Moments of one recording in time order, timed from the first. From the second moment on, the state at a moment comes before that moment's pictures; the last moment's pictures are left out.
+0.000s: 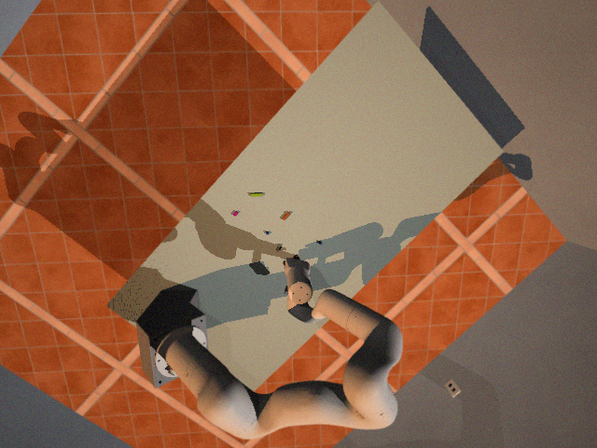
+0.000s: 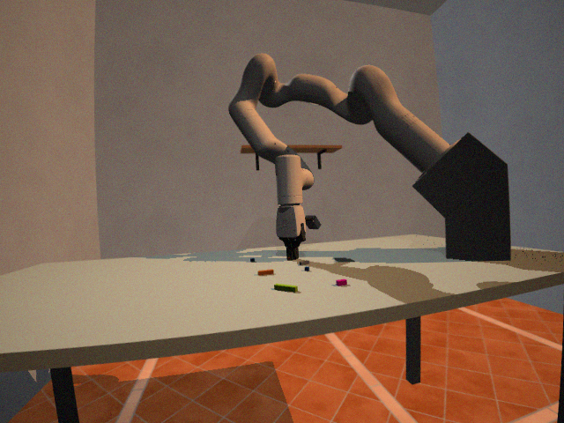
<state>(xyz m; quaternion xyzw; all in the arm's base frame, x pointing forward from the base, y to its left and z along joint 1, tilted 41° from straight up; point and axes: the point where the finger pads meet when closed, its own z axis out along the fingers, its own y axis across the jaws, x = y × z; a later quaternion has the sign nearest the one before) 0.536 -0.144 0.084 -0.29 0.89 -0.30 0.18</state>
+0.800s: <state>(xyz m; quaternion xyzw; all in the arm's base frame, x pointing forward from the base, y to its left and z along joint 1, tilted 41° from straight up) 0.532 -0.141 0.089 -0.29 0.89 -0.30 0.18</state>
